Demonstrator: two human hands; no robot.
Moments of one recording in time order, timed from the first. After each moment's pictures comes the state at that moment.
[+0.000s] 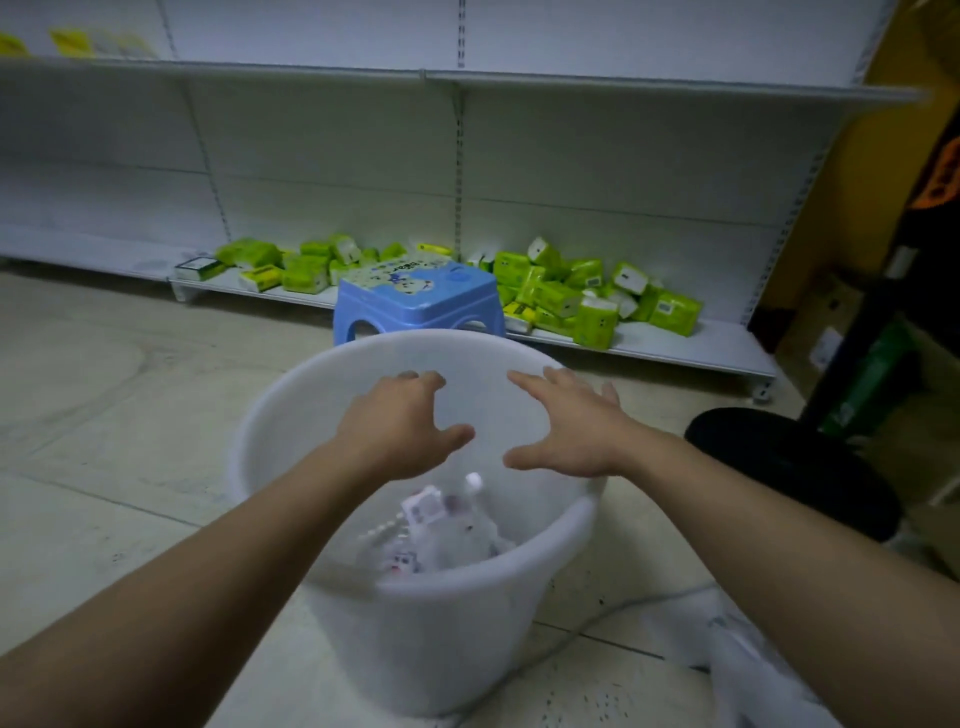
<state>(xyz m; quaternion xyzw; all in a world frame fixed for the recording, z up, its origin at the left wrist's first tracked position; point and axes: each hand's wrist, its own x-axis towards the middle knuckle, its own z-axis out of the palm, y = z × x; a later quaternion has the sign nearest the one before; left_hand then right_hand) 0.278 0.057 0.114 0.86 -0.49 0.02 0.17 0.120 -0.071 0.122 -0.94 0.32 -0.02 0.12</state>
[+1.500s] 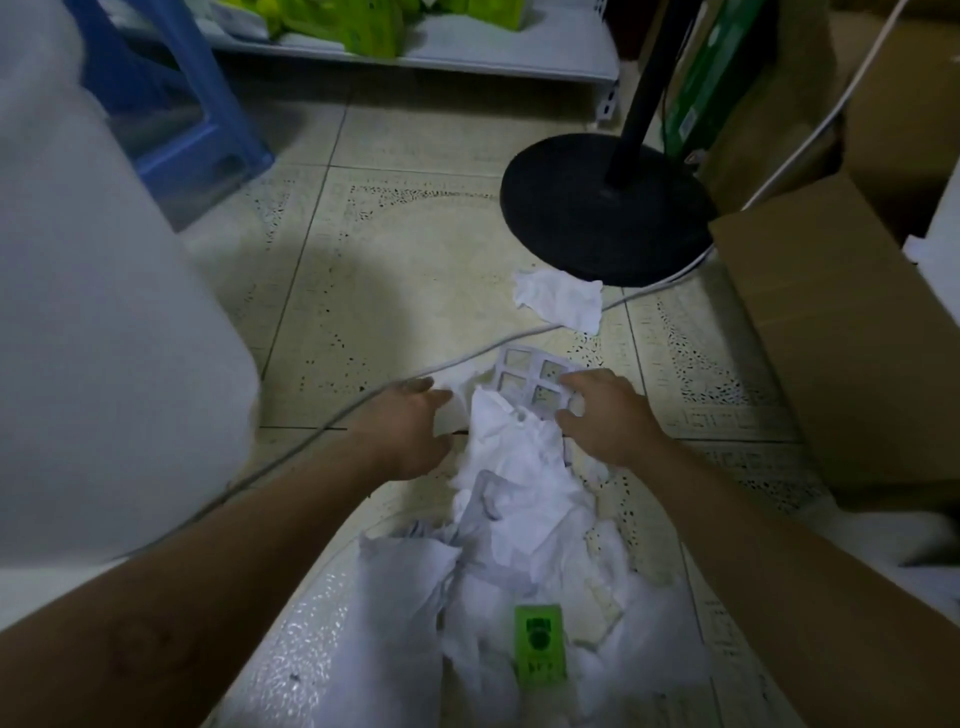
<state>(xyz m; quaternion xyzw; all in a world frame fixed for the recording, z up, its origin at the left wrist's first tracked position) 0.005 -0.093 -0.146 0.74 -0.63 -0.24 0.00 -0.214 -0.199 -0.156 -0.80 0.55 0.03 0.25</state>
